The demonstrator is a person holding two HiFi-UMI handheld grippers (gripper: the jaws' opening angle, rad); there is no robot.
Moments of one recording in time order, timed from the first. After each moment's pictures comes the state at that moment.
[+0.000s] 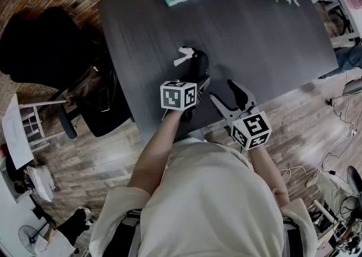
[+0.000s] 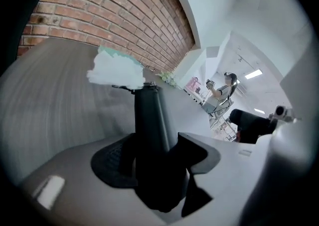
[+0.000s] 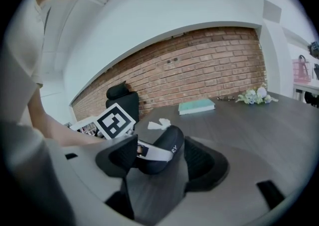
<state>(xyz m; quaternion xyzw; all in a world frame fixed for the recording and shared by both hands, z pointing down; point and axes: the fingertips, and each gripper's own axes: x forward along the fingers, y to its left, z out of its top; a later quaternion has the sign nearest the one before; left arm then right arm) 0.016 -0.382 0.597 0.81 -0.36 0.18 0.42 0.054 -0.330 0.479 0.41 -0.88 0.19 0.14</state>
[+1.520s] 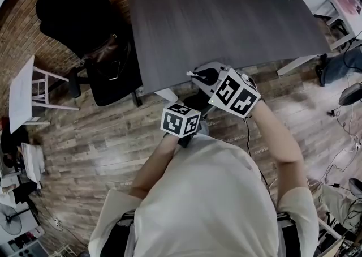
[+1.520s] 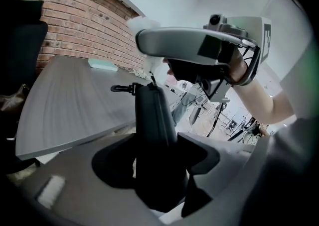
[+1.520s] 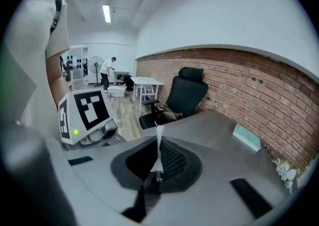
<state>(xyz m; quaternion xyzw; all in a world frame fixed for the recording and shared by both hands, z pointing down) 0.044 -0.074 0.531 0.86 -0.34 0.18 0.34 -0.027 -0.114 0.420 0.10 -0.94 -0.06 0.32</state>
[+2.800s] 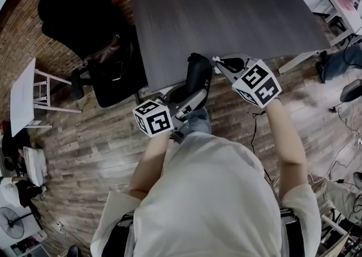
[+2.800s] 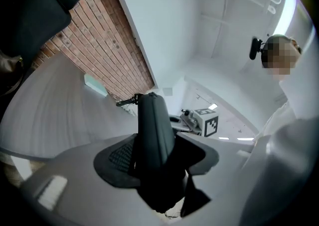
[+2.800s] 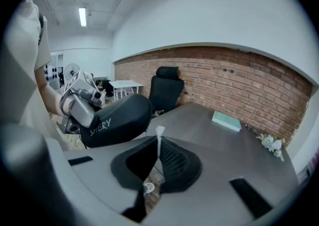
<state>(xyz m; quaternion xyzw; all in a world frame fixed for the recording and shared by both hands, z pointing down) -0.016 -0.081 0.426 0.89 -0.29 -0.10 0.35 0.028 -0.146 0.416 0.23 -0.92 0.00 0.31</state>
